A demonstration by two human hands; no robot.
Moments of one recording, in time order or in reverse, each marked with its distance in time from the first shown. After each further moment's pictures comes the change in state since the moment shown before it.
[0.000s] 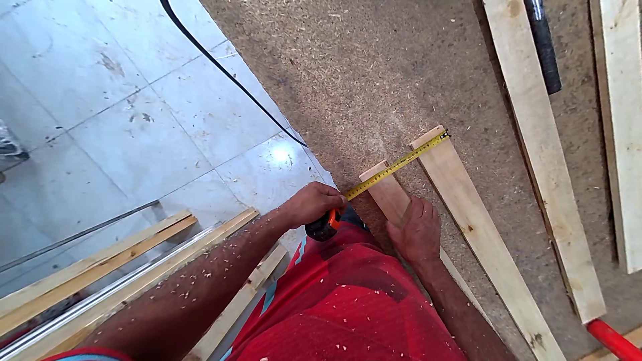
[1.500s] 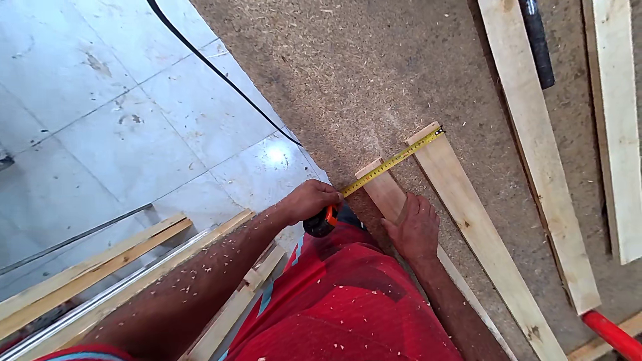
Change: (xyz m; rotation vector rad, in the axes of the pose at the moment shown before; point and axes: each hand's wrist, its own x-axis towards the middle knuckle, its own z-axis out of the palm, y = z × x) left_hand 0.010 -0.003 0.001 -0.004 0.003 -0.003; right_hand 0.000 0.000 -0.004 -0.009 -0.091 0.046
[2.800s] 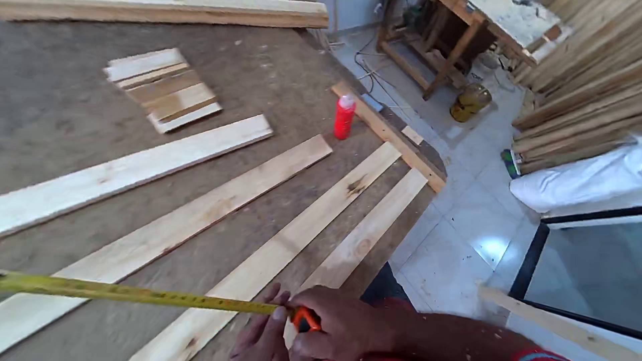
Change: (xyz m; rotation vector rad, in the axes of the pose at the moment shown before) left_hand -0.030 0.057 0.442 0.101 -0.545 0.690; right_hand -0.305 0.217 0.017 1.381 0.645 0.228
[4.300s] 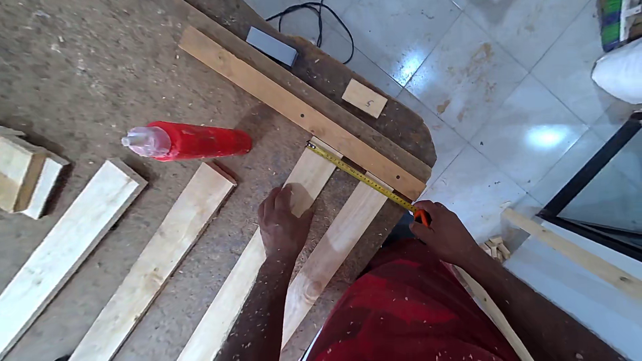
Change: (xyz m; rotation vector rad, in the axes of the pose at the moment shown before) left_hand 0.244 -0.107 0.308 1.743 -0.332 0.079; right_hand -0.155 0.205 -0.361 -0.026 0.386 0.918
